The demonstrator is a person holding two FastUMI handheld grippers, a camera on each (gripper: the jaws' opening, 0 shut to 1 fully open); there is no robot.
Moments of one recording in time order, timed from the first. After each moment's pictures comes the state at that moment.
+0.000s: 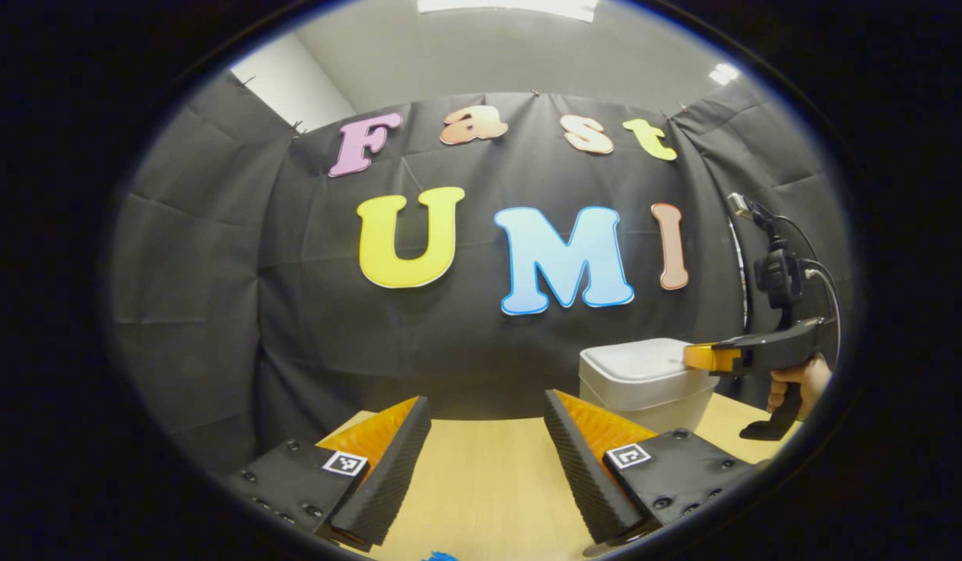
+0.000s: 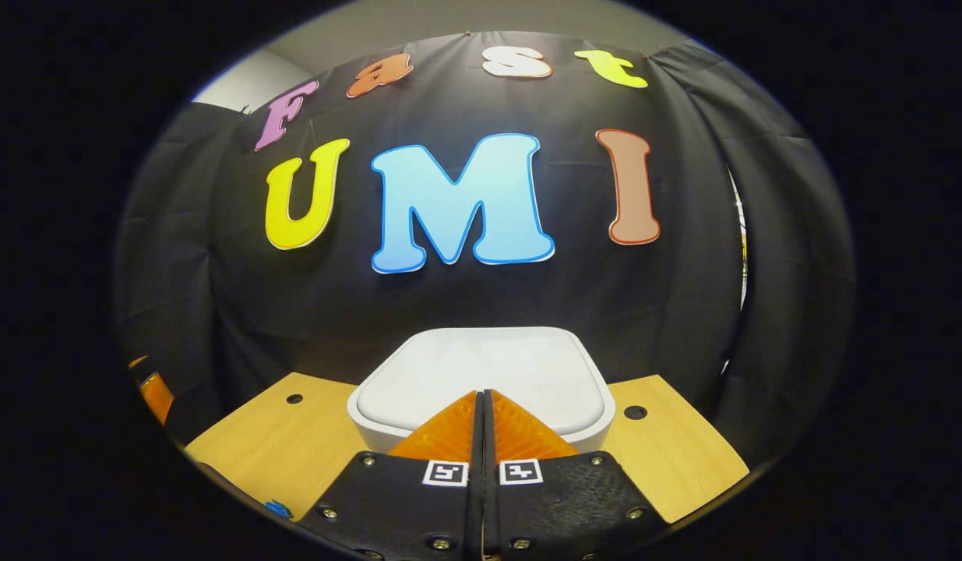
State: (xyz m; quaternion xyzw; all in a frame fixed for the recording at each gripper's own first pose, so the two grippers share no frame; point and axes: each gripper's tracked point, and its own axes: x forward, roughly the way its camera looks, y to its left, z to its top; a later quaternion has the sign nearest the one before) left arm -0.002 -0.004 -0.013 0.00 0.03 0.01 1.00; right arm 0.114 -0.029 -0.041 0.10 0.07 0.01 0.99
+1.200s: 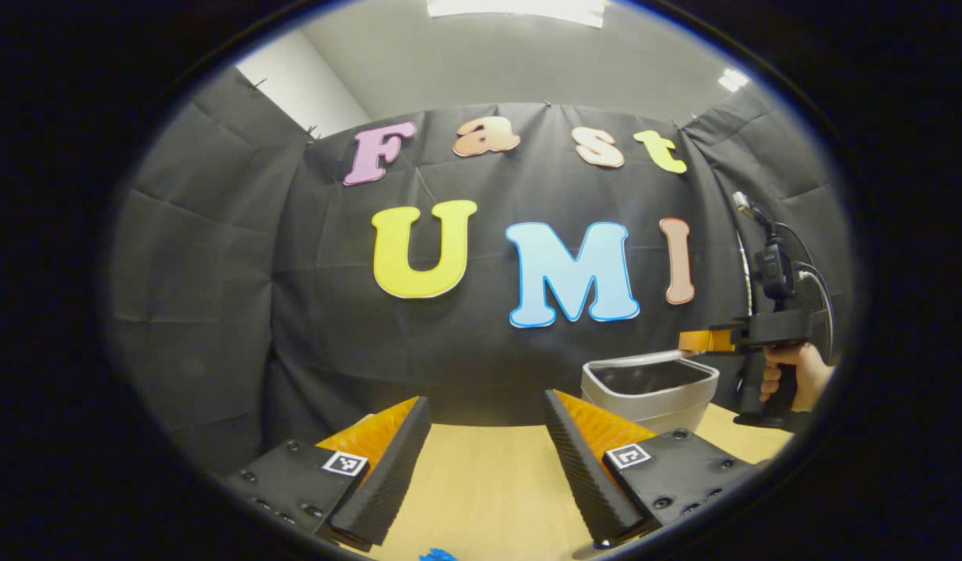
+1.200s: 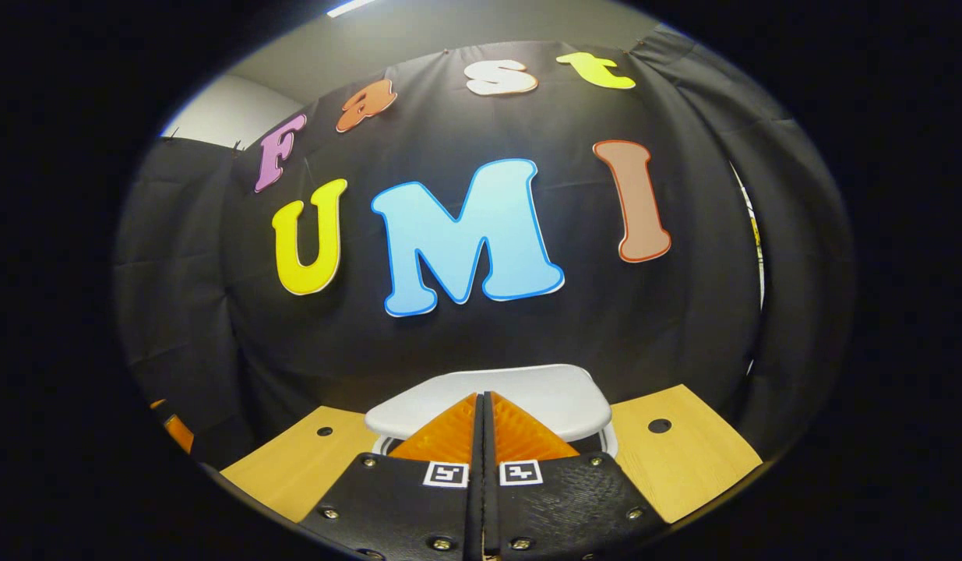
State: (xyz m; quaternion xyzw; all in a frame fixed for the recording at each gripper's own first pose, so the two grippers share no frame) left arm -0.031 0.006 0.014 -0.02 0.01 0.04 1.00; right arm 0.124 -0.042 0.017 0.15 0.02 0.03 0.99
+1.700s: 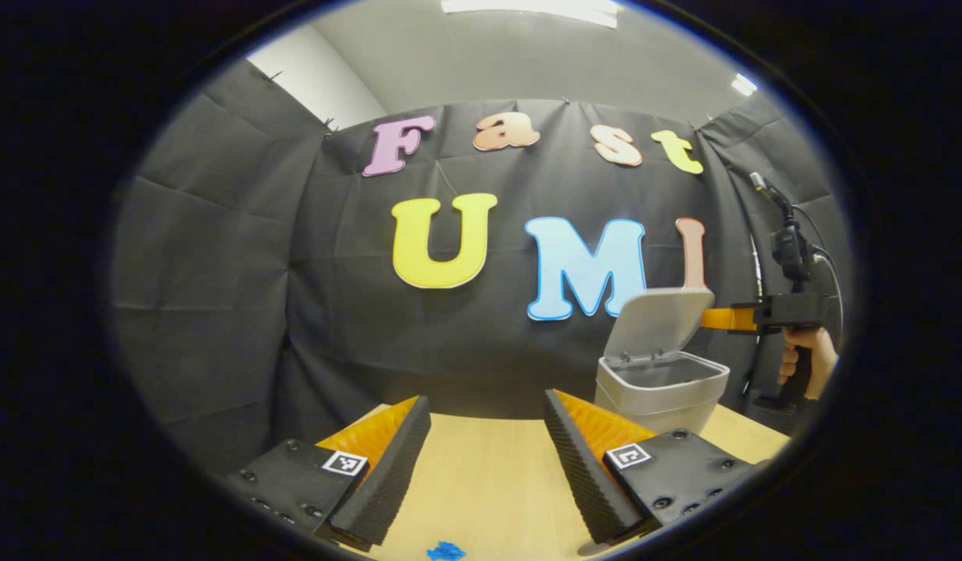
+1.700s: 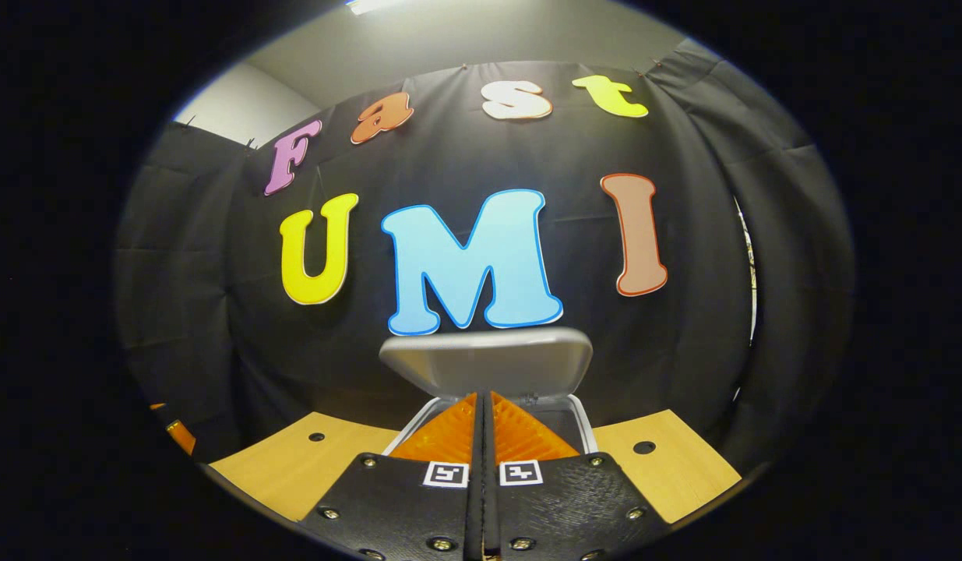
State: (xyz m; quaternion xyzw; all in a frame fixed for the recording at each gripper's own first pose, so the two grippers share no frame) left arm -0.040 0.031 0.001 -0.04 0.02 0.07 1.00; right arm 0.105 -0.044 0.038 0.11 -0.01 0.02 0.99
